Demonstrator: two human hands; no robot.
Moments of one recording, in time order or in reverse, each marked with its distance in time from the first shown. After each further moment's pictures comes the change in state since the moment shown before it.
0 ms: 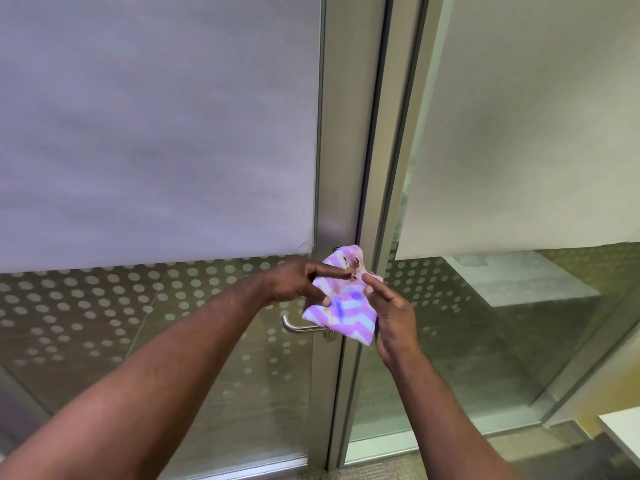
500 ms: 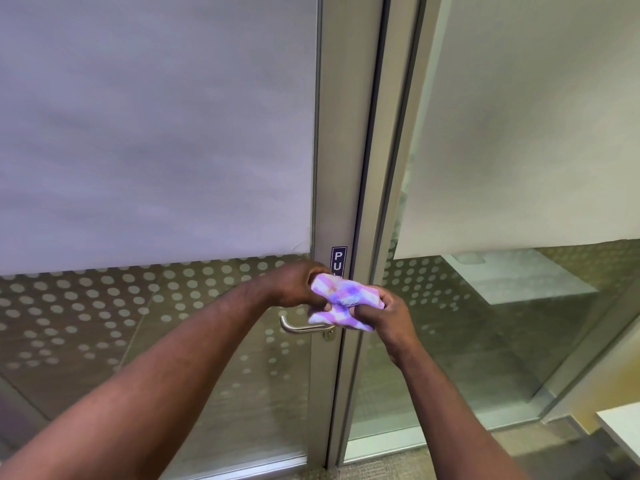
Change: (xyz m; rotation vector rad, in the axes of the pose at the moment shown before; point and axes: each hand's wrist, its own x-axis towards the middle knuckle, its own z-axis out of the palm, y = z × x) left_hand 0.007 0.001 0.007 0.383 0.135 -0.007; right_hand 0.009 0.000 -0.019 -0.511 -0.138 -0.095
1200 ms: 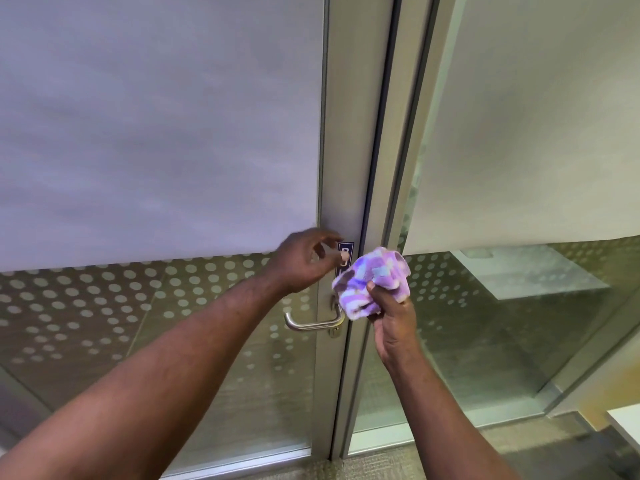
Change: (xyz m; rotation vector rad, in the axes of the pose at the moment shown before) left_hand 0.008 0.004 -0.006 -0.118 0.462 0.128; right_hand 0.021 0.024 0.022 0.587 0.219 -0.053
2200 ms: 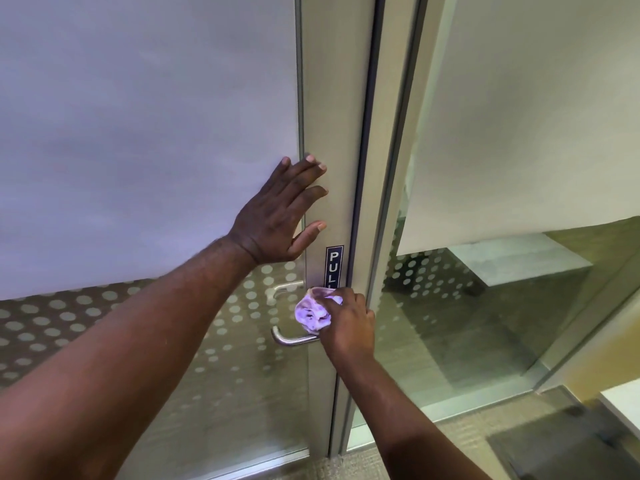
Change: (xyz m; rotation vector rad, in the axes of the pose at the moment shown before) left_hand 0.075 -0.026 -0.034 0.644 0.323 0.765; right_hand 0.017 0.068 0.018 -1.732 -0.085 -0.403
